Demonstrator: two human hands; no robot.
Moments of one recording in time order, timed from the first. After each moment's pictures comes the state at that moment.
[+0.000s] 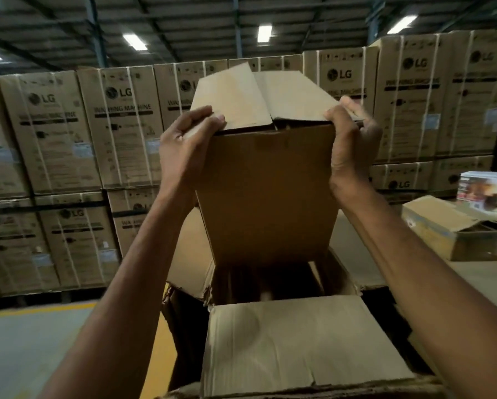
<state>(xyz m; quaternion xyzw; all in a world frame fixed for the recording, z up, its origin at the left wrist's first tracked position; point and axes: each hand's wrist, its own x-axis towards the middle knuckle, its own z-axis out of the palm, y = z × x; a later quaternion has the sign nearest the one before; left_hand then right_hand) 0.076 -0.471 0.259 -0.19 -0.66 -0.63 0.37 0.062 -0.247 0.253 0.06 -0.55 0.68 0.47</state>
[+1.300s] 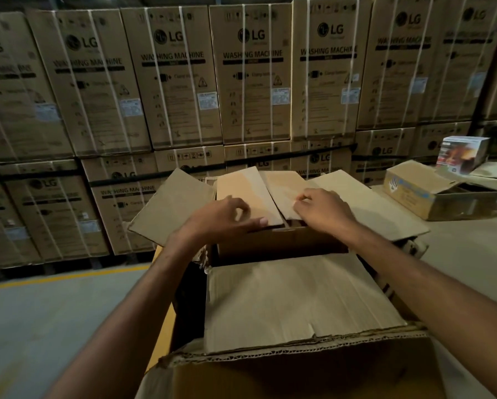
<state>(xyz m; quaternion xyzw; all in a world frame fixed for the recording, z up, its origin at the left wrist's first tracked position) 0.042 -0.472 0.121 -0.18 -0.97 -0.18 0.02 0.040 -0.239 0.102 -0.03 -0.95 0.27 0.16</state>
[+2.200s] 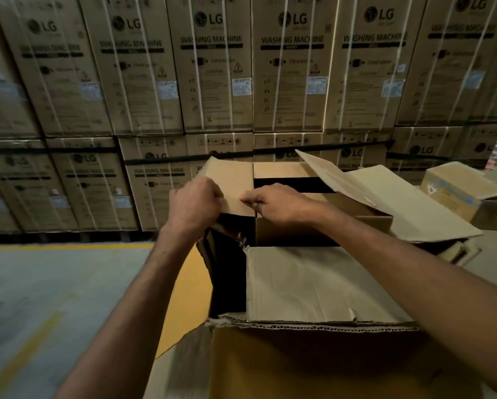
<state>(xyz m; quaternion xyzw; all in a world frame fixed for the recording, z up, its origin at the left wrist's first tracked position) 0.074 -0.560 0.117 0.00 -0.97 -0.11 0.23 0.029 -0.372 0.115 0.27 -0.95 0.16 0.01</state>
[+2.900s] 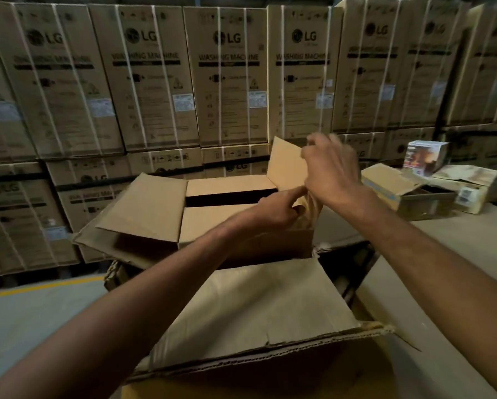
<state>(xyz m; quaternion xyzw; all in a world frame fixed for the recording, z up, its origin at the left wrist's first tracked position) 0.026 -0.310 0.130 -0.35 -0.90 -0.25 0.01 0.057 -0.183 0.179 -0.03 -0.94 -0.08 0.33</state>
